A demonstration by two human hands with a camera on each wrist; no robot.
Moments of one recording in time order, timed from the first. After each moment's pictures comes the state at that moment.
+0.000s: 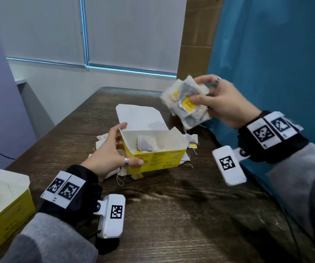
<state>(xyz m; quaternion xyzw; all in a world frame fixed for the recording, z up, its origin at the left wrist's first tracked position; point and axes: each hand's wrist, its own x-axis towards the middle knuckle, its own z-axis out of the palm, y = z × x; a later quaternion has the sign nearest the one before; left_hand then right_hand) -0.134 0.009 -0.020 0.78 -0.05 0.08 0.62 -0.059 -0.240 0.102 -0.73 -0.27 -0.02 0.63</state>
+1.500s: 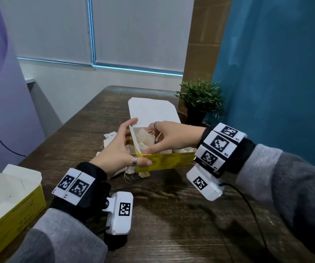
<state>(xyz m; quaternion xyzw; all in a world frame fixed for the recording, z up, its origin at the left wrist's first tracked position) -0.134 0.013 -0.021 0.76 -0.10 0.08 0.64 -0.075 -0.149 0.053 -0.91 -0.38 0.11 0.13</state>
